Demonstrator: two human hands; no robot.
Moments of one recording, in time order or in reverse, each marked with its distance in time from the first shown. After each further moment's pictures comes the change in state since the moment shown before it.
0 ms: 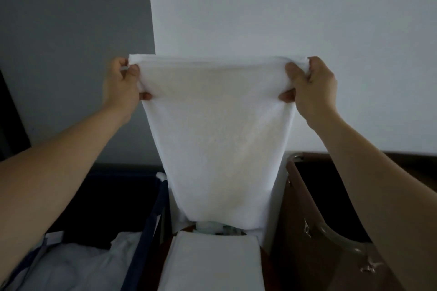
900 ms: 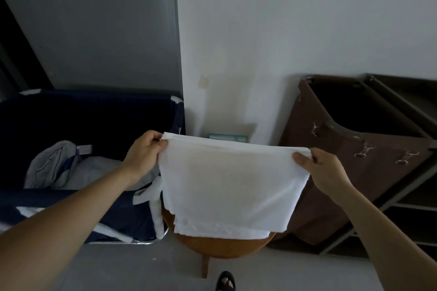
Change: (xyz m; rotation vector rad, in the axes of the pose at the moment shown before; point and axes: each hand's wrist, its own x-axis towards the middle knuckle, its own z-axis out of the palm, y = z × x) left_hand -0.282 -0.143 -0.173 0.380 -0.541 -0.466; right_hand -0.320 0.114 -0.055 -0.438 -0.475 0.523
